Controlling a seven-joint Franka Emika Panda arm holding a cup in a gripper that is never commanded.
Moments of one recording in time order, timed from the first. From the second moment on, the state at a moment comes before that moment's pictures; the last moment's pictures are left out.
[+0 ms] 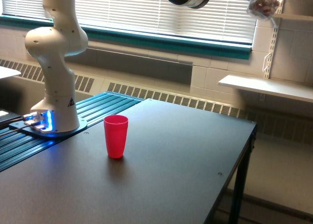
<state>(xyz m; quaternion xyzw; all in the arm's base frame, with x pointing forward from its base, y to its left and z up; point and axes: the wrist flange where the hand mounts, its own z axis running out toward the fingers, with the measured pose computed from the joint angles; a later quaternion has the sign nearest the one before) 0.613 -0.013 0.588 -0.80 0.20 -0.55 0.13</state>
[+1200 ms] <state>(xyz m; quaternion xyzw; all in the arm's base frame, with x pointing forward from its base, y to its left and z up) 0.508 -0.007 0.502 -0.93 0.26 -0.23 0.09</state>
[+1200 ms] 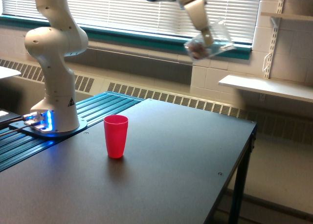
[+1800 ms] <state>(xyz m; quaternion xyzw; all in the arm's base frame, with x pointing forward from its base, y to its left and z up) 0.441 -0.033 0.499 -0.94 0.28 -0.20 0.08</state>
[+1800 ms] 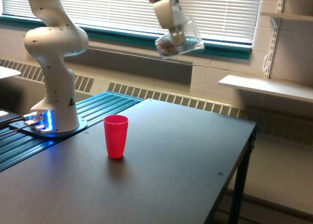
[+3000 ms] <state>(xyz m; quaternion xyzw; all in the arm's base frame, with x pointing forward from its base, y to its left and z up) 0.349 -0.108 0.460 -0.96 0.24 -0.13 0.06</state>
